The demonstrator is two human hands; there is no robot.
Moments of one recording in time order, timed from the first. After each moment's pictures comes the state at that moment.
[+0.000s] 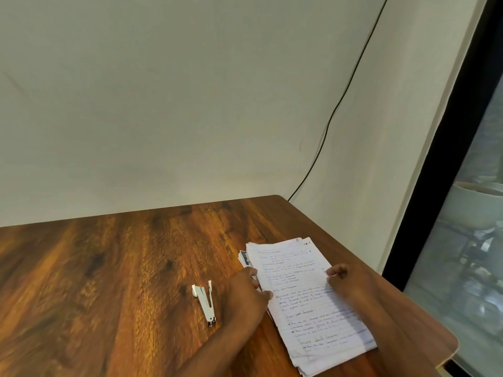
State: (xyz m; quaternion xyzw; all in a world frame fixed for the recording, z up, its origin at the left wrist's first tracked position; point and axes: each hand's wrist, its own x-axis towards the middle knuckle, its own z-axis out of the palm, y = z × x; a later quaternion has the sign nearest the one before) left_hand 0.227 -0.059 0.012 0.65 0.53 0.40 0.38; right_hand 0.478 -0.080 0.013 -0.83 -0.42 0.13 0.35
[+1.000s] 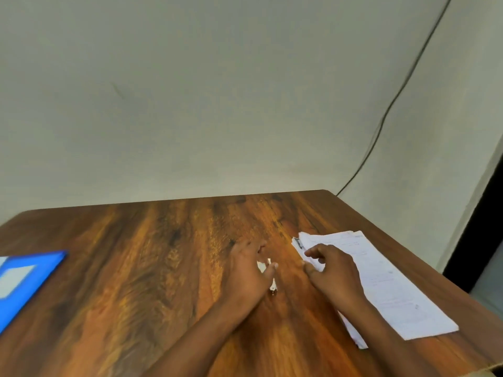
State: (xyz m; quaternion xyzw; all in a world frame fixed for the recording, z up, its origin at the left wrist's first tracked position) left_hand 0.097 -0.074 0.030 0.72 0.52 0.44 0.13; right_hand 0.294 -0.106 0.047 -0.71 -0.60 0.08 0.35
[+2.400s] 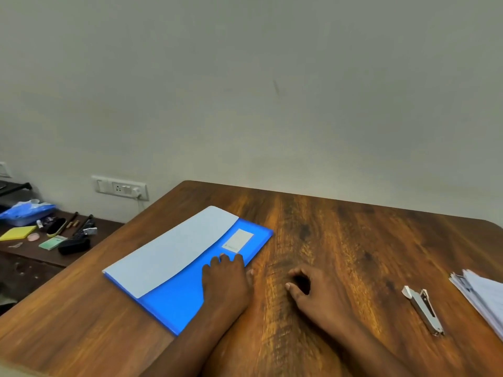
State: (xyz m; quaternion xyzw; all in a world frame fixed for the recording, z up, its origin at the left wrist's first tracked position) left_hand -0.192 -0.116 -0.003 0.57 0.81 0.11 -0.03; right_hand 0.017 -0.084 0.010 -0.51 -0.81 0.16 0.25
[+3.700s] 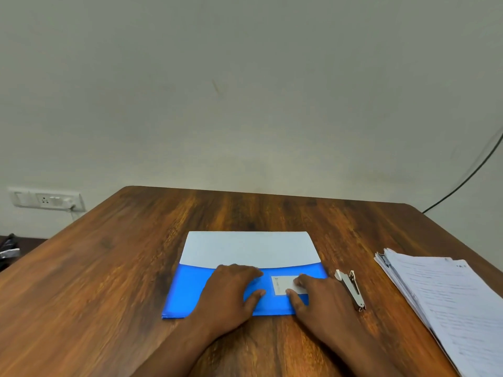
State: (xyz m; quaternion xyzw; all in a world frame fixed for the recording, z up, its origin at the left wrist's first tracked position) left_hand -0.106 -0.106 -0.005 0.77 0.57 0.28 0.02; right_hand 0.124 -0.104 0.024 -0.61 -0.78 0.00 0.16
